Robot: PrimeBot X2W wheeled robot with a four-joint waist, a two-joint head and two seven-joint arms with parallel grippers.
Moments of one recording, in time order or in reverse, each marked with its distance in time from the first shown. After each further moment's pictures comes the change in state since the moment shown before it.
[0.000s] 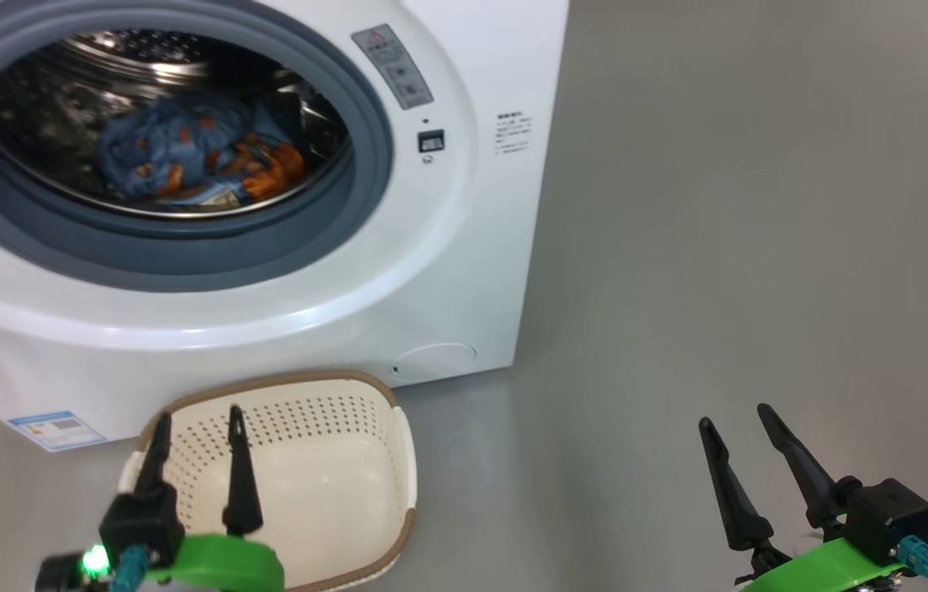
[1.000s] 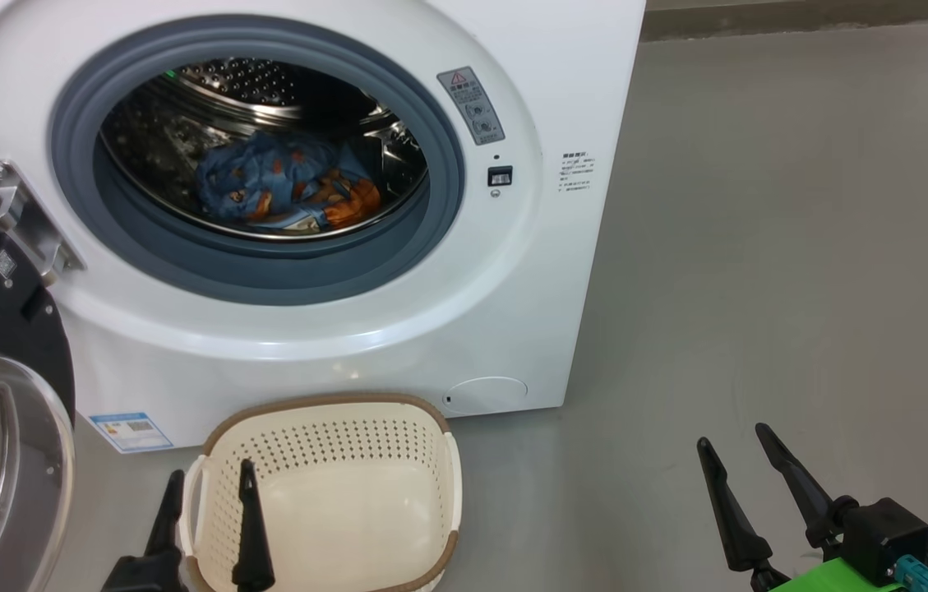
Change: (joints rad) left arm 0.155 0.001 -0.035 -0.125 -0.060 0.039 0.000; right arm 0.040 0.004 0.003 -0.014 -0.015 0.000 0.000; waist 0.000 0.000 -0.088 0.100
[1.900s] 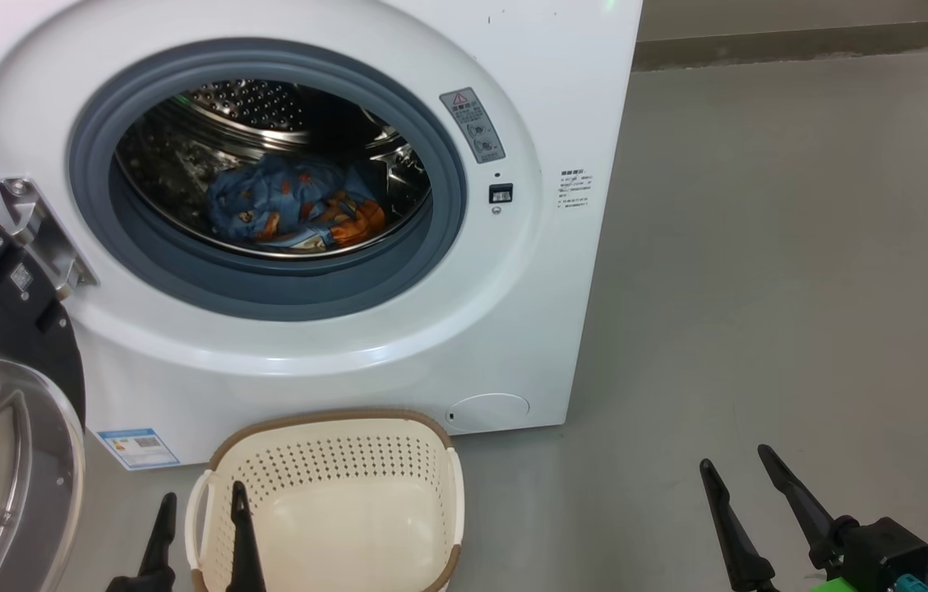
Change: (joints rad) left arm 0.040 0.000 0.019 0.000 0.000 -0.001 0.000; right arm 0.041 -0.002 -0.002 -0.004 -0.010 0.000 0.000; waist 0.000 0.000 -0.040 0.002
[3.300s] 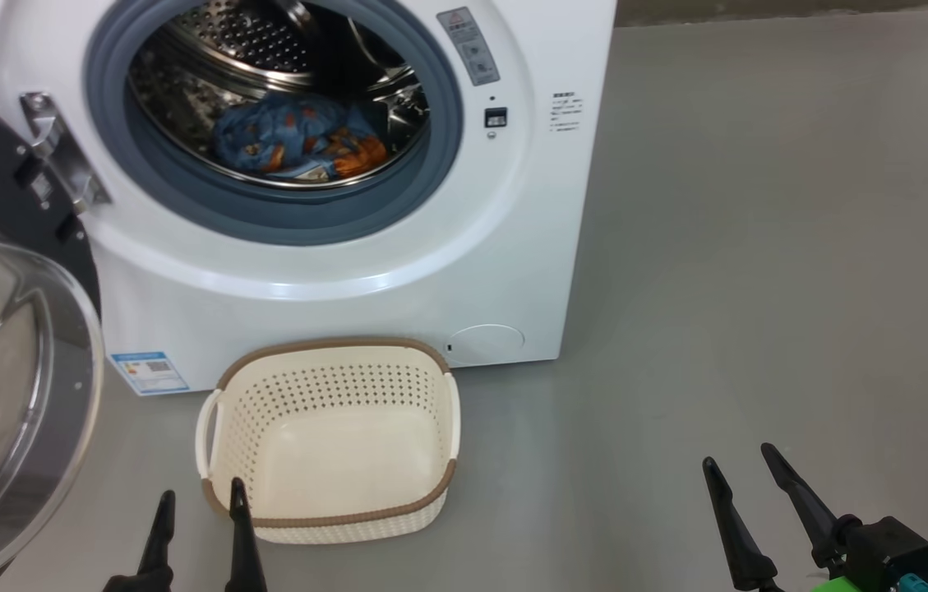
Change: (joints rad) left arm 0.000 0.000 -0.009 -0.015 -0.017 0.019 0.000; right arm 0.000 0.000 -0.005 -0.003 0.000 0.000 0.000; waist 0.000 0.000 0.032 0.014
